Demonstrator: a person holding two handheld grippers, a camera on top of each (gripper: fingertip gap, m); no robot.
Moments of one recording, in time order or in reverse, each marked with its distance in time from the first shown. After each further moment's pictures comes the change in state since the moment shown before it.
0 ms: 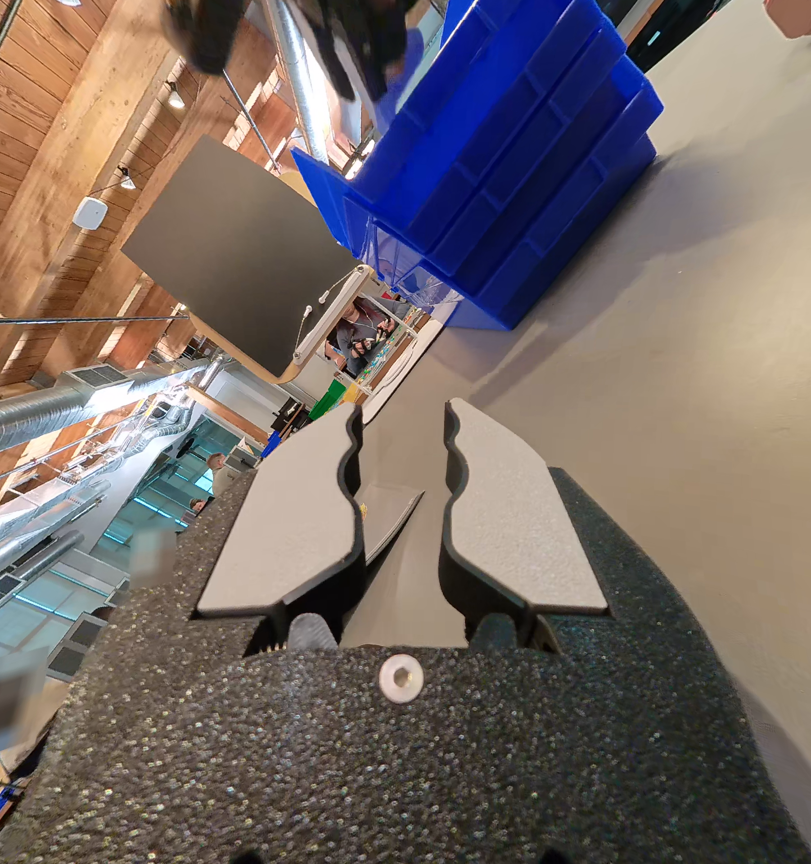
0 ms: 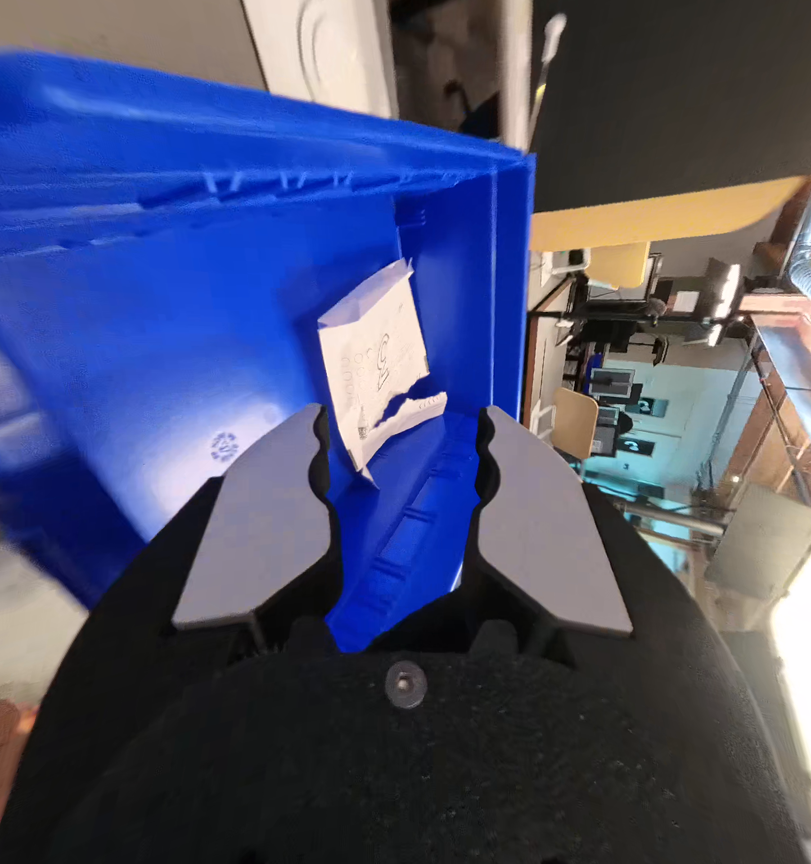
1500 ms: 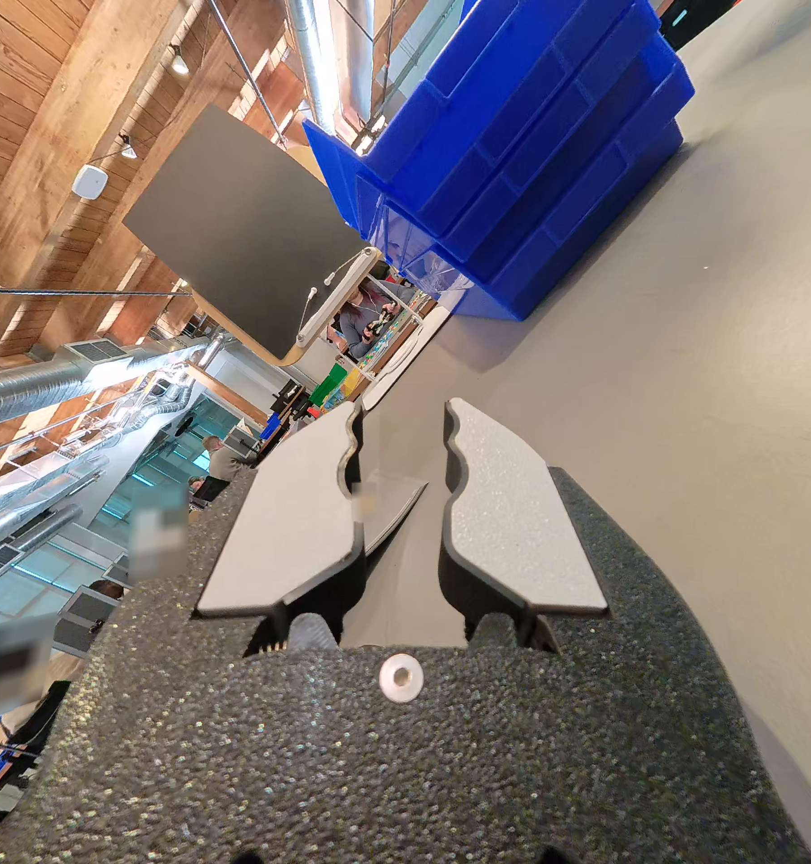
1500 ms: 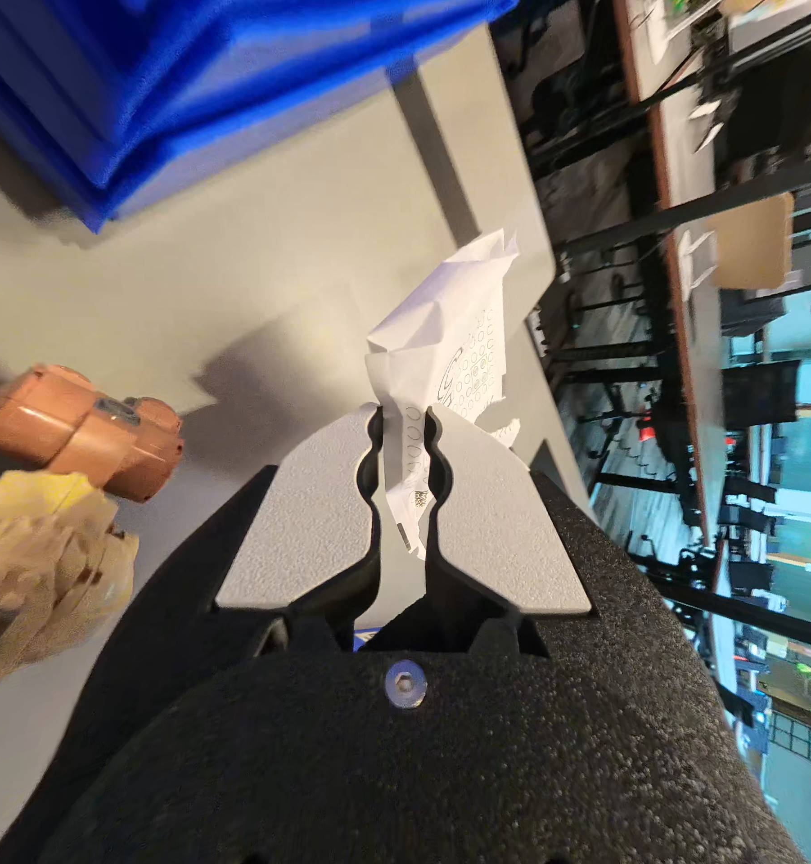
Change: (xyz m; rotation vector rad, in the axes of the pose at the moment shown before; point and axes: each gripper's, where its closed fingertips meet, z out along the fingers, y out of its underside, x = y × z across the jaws) left arm -0.005 0.005 0.001 -0.038 -0.018 -0.032; right arm -0.087 0.244 -0.038 -0.085 -0.131 0.406
